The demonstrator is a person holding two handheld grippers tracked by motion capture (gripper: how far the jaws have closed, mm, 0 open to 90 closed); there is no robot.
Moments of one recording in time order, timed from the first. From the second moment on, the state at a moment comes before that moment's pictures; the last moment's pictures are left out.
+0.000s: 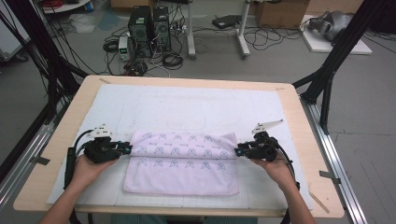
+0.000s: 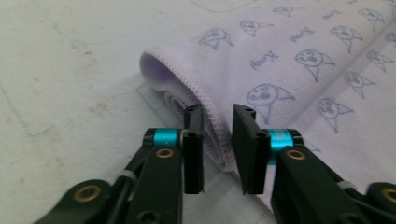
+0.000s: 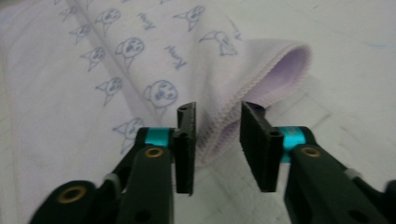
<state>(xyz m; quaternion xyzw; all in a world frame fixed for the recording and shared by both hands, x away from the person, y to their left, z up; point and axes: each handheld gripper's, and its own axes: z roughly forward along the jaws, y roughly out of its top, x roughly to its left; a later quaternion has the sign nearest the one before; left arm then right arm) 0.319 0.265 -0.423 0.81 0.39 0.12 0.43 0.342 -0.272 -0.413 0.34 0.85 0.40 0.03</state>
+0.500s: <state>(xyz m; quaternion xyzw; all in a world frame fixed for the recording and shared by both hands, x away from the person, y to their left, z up) 0.381 0.253 -0.412 0.81 0.42 0.11 0.41 0.403 -0.243 -0.396 0.36 0.85 0.39 0.04</state>
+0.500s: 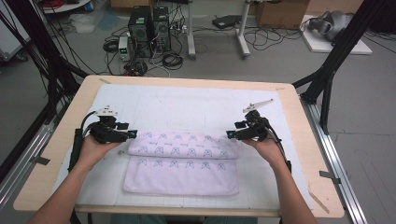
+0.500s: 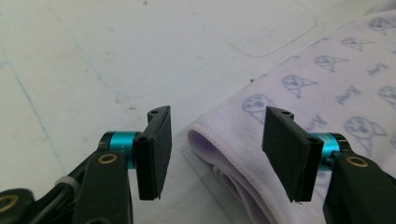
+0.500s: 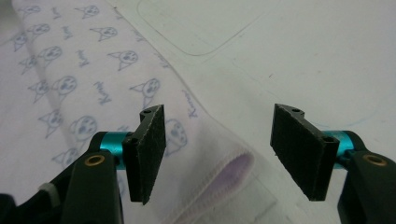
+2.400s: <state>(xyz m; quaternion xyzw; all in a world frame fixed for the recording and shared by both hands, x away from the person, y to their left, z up) 0.273 0.259 -0.391 0.83 0.29 0.08 0.46 0.298 -0.235 -0.392 0.20 0.88 0.43 0.02</state>
